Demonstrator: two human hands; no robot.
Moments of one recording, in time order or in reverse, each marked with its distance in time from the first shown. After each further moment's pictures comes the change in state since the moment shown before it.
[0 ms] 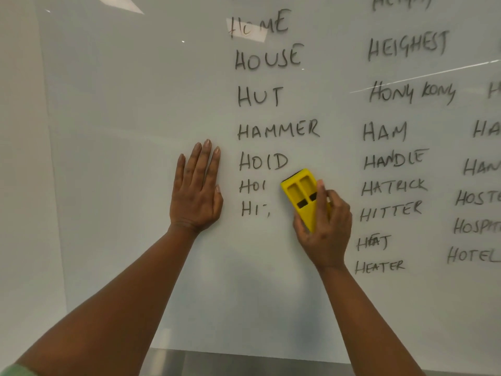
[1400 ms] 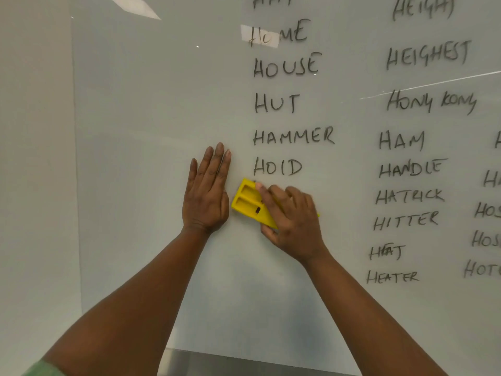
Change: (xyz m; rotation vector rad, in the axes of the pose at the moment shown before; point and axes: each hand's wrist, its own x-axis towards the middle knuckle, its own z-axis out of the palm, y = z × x) left_hand 0.002 -0.002 -0.004 -0.143 0.030 -0.077; right_hand 0.035 -0.056 0.010 0.098 -0.092 -0.491
